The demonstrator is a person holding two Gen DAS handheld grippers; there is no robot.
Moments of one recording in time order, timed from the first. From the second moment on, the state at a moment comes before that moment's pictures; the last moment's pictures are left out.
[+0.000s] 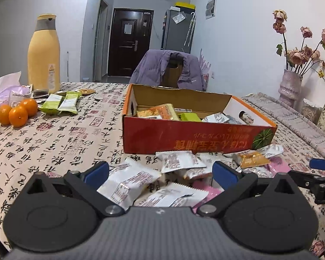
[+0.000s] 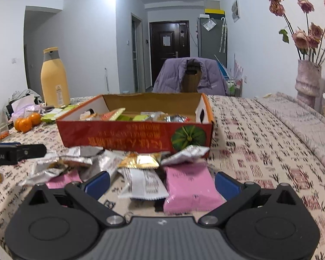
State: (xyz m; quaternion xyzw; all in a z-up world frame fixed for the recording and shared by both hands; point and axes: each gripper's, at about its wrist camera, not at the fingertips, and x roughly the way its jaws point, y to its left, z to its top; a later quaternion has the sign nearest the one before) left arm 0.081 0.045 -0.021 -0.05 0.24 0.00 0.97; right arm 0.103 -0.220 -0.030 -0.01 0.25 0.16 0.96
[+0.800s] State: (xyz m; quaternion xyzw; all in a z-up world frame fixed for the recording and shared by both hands) left arm 0.090 0.042 -0.038 -0.05 0.23 0.01 0.97; right arm 0.178 -0.226 -0.054 -0.04 0.33 0.12 0.94
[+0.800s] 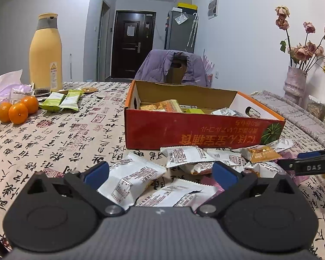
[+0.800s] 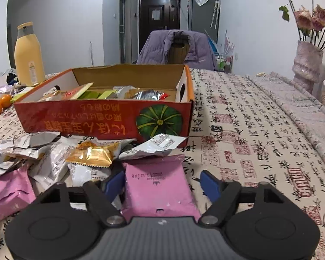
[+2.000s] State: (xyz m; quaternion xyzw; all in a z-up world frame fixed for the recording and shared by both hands) left arm 0.110 0.065 -0.028 -0.01 0.30 0.04 0.95; right arm 0.106 -0.249 -0.025 0.01 0.23 0.12 0.97
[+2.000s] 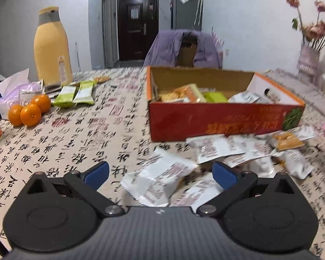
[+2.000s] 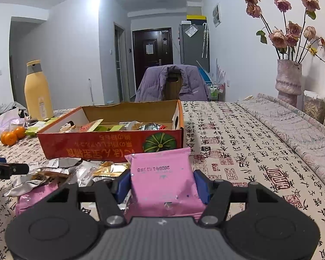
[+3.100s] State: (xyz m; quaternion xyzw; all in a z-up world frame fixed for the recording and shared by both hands) left arm 0.117 0.072 -0.036 0.01 0.31 0.04 0.95; right arm 0.107 -0.243 -0.030 0.01 0.23 0.12 0.96
